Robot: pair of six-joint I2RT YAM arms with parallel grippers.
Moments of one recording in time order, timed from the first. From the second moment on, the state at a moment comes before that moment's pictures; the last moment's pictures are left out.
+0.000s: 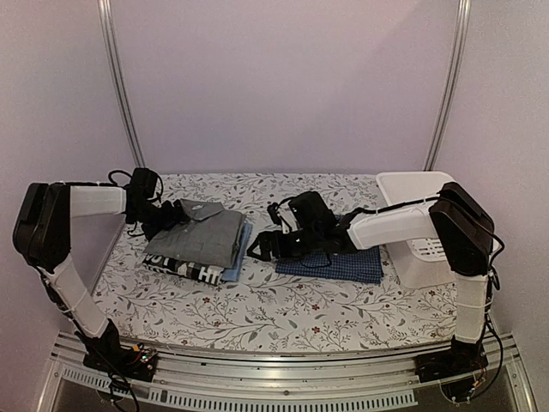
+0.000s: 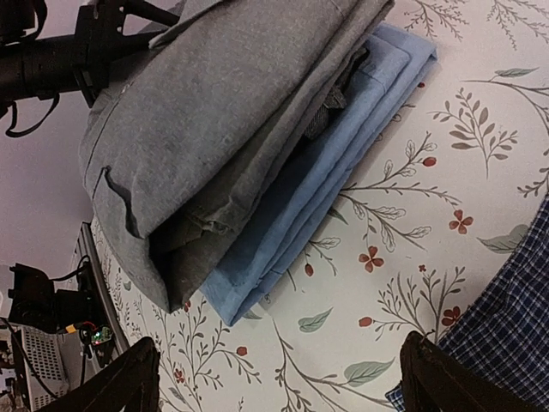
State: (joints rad) left arm -0.11 1.73 1.06 -0.36 0.17 -0.67; right arm 0.90 2.04 1.32 0.07 -0.32 0.62
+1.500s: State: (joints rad) left arm -0.66 1.64 1.39 -0.56 0.07 -0.55; right arm 0.72 1.66 1.06 -0.29 0.11 0.60
